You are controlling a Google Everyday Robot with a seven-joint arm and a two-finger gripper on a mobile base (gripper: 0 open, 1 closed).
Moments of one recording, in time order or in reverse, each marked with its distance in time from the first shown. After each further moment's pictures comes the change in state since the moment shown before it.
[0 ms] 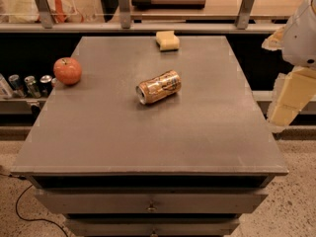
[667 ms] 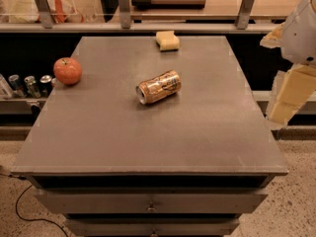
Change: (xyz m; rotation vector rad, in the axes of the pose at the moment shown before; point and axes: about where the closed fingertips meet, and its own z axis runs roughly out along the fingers) arm -0.003 -0.004 -0.001 0.006 -0.013 -0.014
